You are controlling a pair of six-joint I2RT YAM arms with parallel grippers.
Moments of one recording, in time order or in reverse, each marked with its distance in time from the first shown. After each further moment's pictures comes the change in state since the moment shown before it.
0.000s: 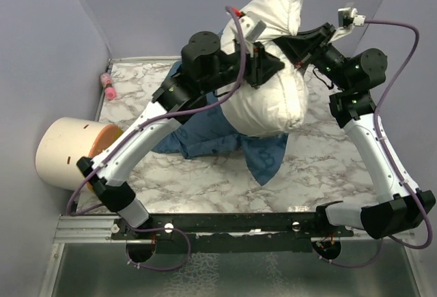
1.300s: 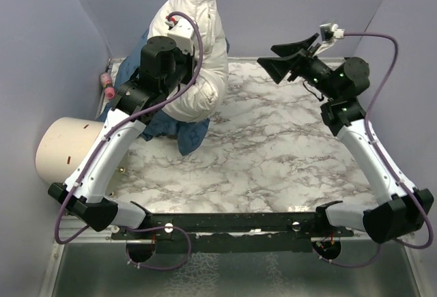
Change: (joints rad) left arm 0.320 -0.297 -0.357 -0.277 -0.470 0.131; right arm 0.065 -0.033 -0.111 -0.069 0.048 -0.076
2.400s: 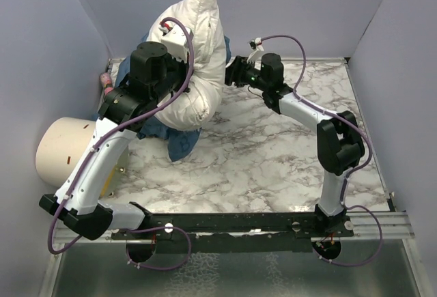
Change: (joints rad) left arm 0.002 -0.079 -0.005 -0.114 0.071 0.000; right arm 0.178 0.681 0.161 0.080 0.124 0.170
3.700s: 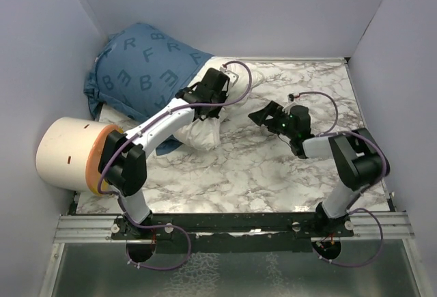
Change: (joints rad) left arm -0.087 0.449 -0.230 0.133 -0.045 0.071; right arm -0.167 -0.293 -0.853 0.351 0.192 0.124
